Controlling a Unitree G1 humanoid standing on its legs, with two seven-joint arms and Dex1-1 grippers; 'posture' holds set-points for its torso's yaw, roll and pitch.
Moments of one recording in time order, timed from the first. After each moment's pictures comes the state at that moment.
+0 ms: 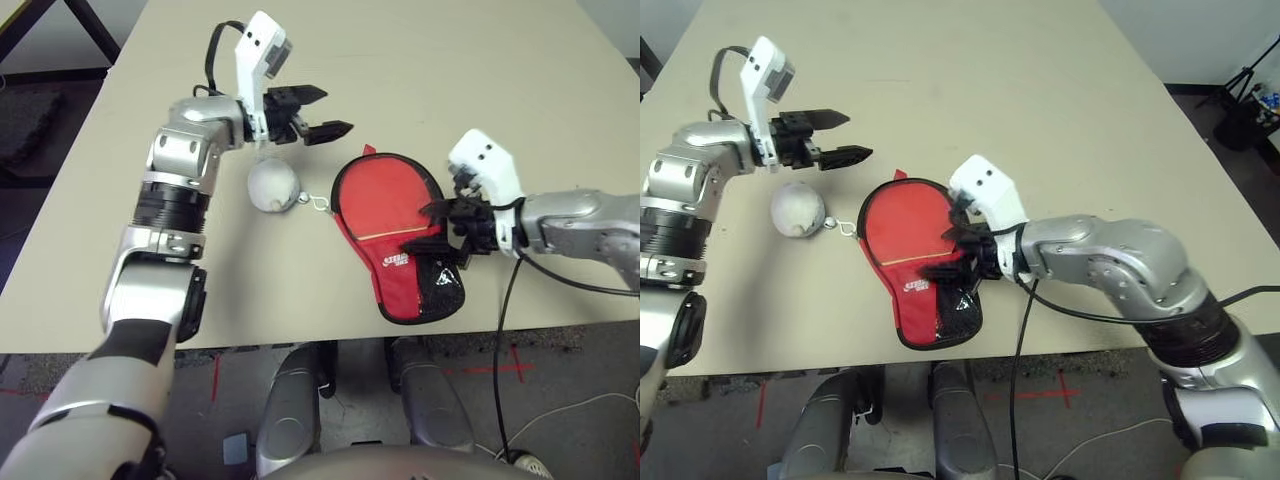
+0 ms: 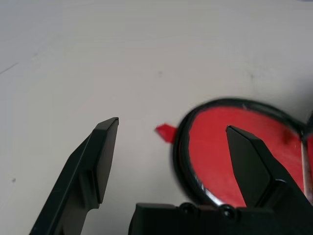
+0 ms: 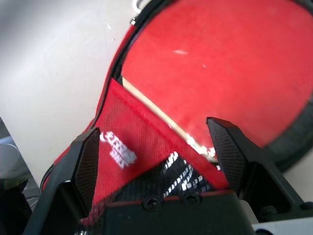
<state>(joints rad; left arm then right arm) -1.05 0.56 -0.08 0.47 -0.20 0.45 -1.07 -0.71 -0.87 0.37 -0.37 0.88 1.07 0.49</state>
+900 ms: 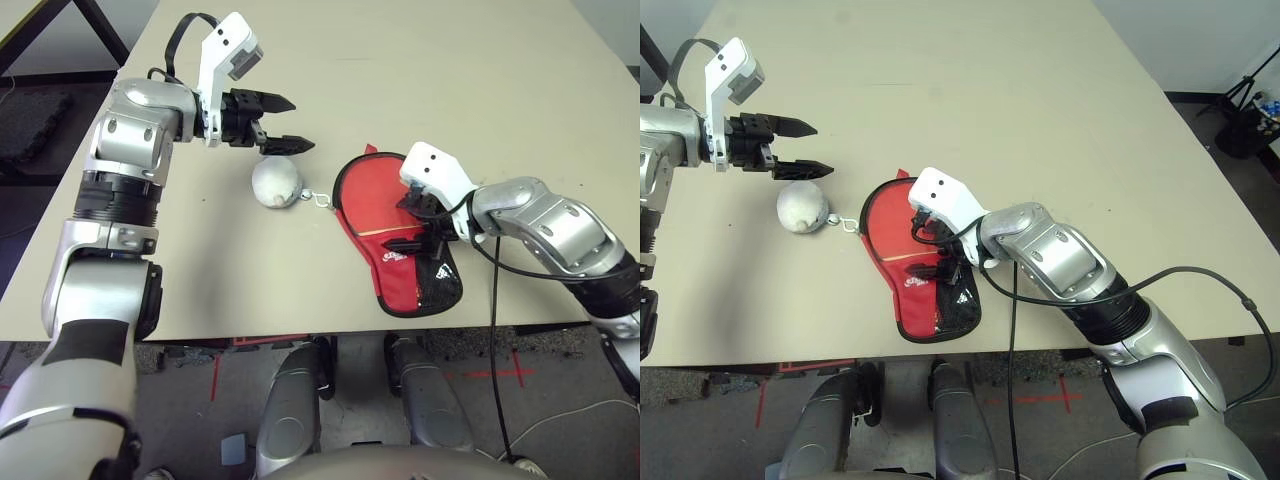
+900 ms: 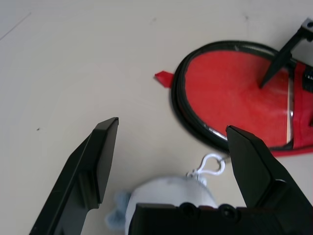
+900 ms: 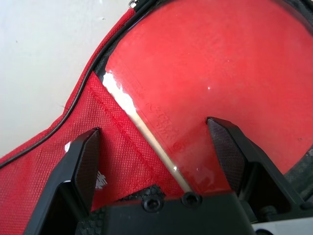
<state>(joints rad) -1.08 0.73 -0.14 0.48 -0.12 0.46 -1.27 -0.79 -0.72 0.54 -0.22 0.30 0.96 0.82</state>
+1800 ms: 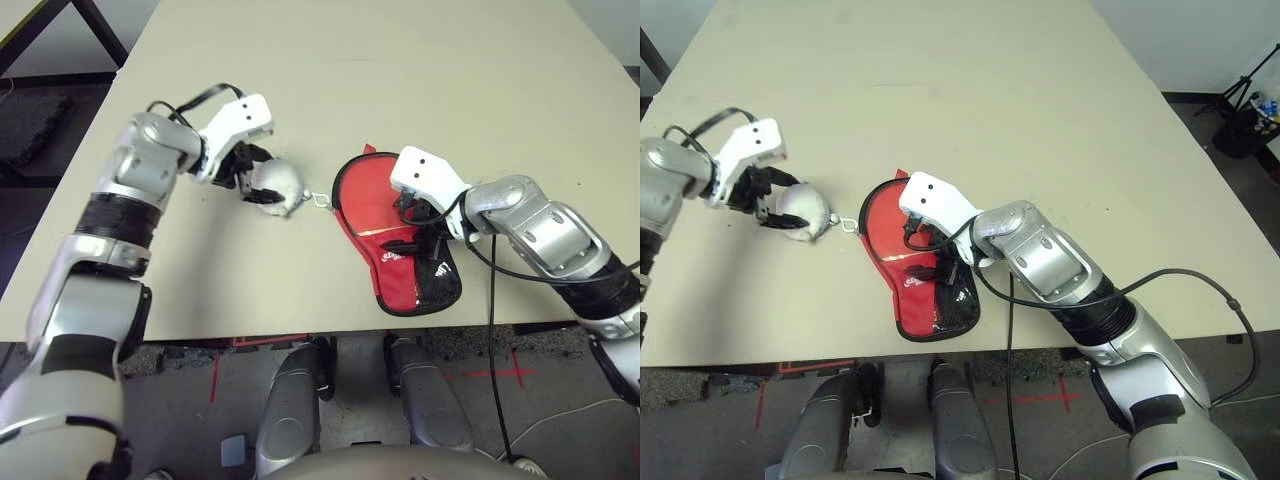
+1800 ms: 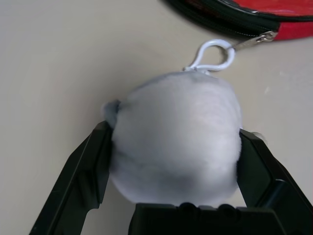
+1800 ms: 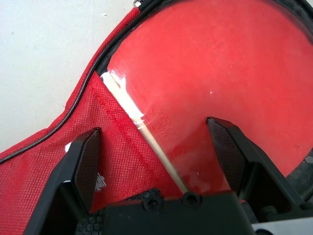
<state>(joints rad) -0.98 0.73 -0.31 0.60 0.10 0.26 -1.30 -0.79 -0.67 0.53 -0.22 0.18 0.96 0.87</state>
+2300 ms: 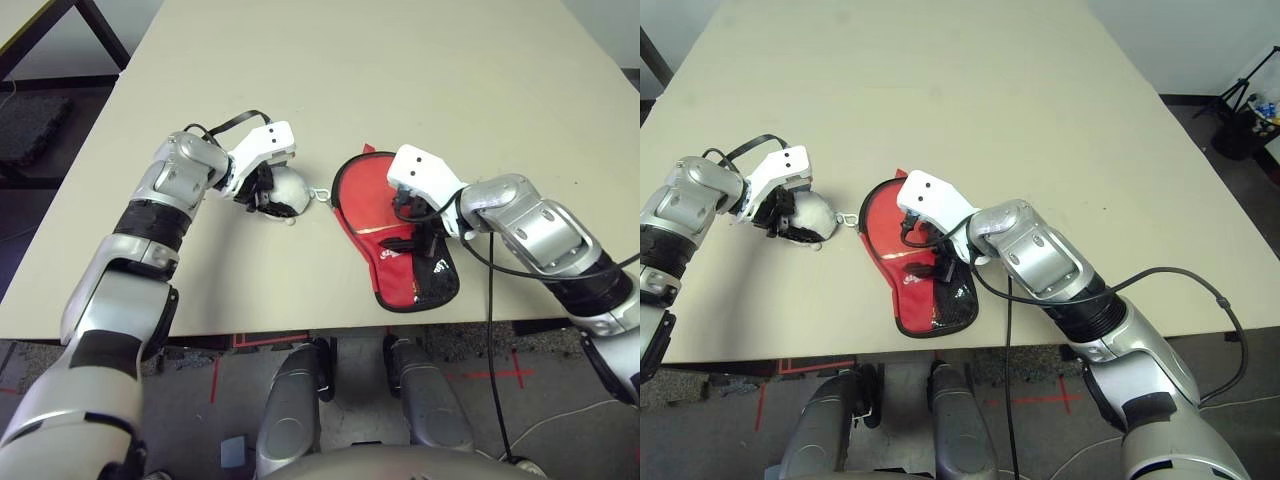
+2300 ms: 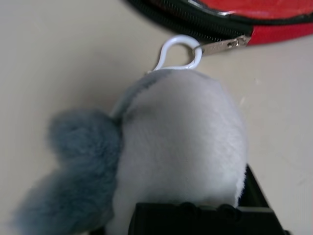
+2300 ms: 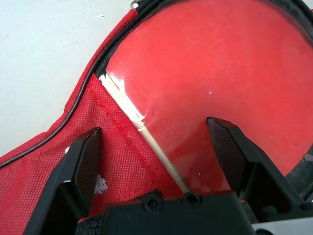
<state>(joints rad) -1.02 0.62 -0.33 0.74 0.12 0.22 -1.31 -0.80 -0.63 0.53 -0.18 0.14 0.96 0.87</state>
